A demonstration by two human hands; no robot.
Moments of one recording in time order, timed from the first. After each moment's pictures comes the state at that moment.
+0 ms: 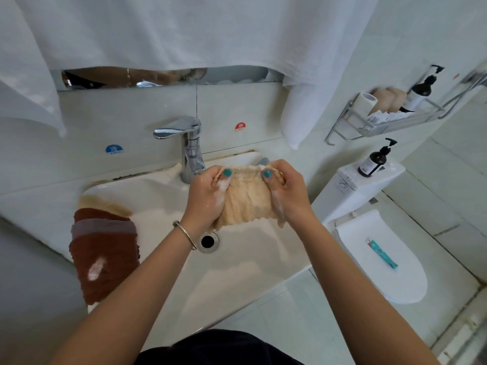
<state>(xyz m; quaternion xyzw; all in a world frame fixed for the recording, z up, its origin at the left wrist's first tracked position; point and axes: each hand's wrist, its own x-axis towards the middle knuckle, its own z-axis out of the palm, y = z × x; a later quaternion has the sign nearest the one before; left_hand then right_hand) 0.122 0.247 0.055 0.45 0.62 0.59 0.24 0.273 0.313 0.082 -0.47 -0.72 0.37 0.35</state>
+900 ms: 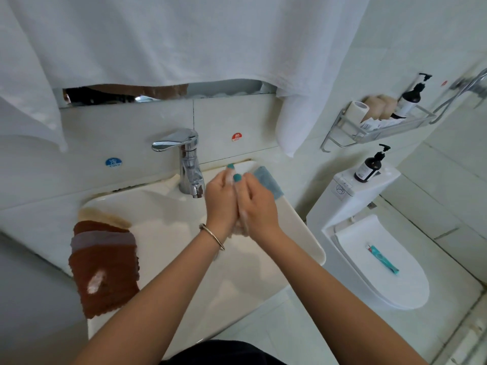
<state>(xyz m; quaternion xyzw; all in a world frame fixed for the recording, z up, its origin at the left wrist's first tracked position) 0.163 0.267 0.077 0.28 0.59 0.70 0.29 0.231 0.275 0.080 -0.48 -0.72 0.34 0.36</state>
